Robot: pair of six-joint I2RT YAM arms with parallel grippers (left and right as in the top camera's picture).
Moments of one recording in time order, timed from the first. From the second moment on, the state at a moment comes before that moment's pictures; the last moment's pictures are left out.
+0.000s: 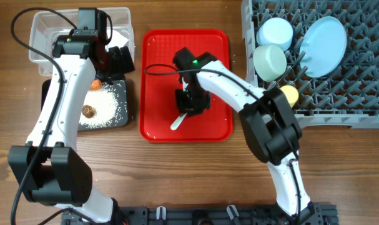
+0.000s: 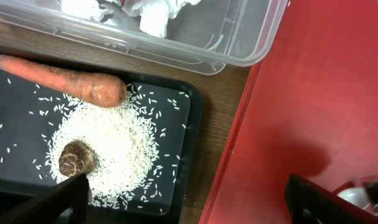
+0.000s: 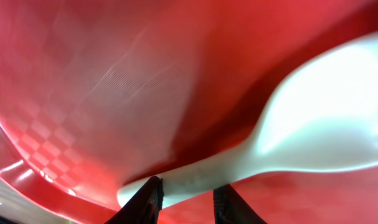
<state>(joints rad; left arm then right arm) -0.05 1.75 1.57 -1.04 -0.07 -0.34 0.60 2.27 1.74 -1.05 -0.34 0.50</state>
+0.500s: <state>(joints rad) -0.05 1.75 1.57 -1.04 -0.06 -0.34 0.41 2.27 1.78 -1.03 -0.32 0.34</state>
